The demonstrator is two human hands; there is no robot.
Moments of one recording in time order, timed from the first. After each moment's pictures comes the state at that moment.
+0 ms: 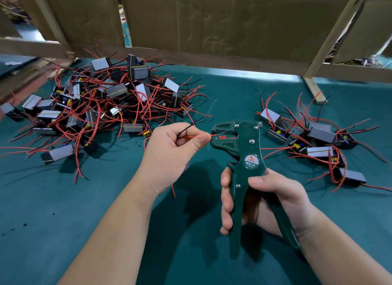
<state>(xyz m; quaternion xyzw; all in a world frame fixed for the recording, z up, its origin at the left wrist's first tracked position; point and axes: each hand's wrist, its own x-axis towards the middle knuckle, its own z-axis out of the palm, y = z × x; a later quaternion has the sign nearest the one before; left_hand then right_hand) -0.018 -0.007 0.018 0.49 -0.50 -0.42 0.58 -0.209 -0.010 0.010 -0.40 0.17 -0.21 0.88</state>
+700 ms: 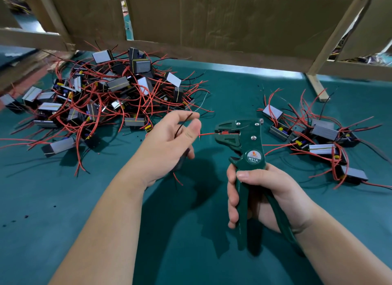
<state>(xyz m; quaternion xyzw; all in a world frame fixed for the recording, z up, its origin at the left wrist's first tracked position) 0.000 -0.009 0.013 0.52 -0.53 -0.44 0.51 -0.205 -0.006 0.010 -0.41 0.30 -0.25 0.83</state>
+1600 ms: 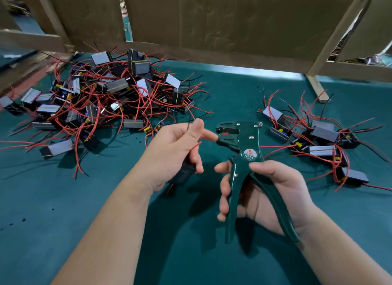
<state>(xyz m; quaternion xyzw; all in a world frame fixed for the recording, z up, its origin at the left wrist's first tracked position) -0.009 -0.008 0.013 0.47 -0.51 -0.50 0.52 -0.205 -0.011 0.006 -0.33 0.24 -0.24 0.88</state>
